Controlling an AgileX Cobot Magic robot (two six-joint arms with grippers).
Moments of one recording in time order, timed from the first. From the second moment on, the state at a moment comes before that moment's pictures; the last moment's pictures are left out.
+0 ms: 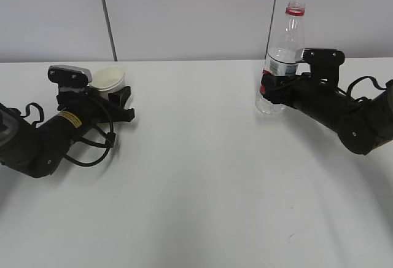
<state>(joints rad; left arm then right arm) -0.19 2.36 -1.06 0.23 -1.12 -0.12 0.06 2.22 -1.08 -0.25 -0.86 0.30</state>
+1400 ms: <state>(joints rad) -0.19 2.31 -1.06 0.28 -1.00 -0.12 0.06 2.22 -1.08 -0.25 -0.86 0.30</state>
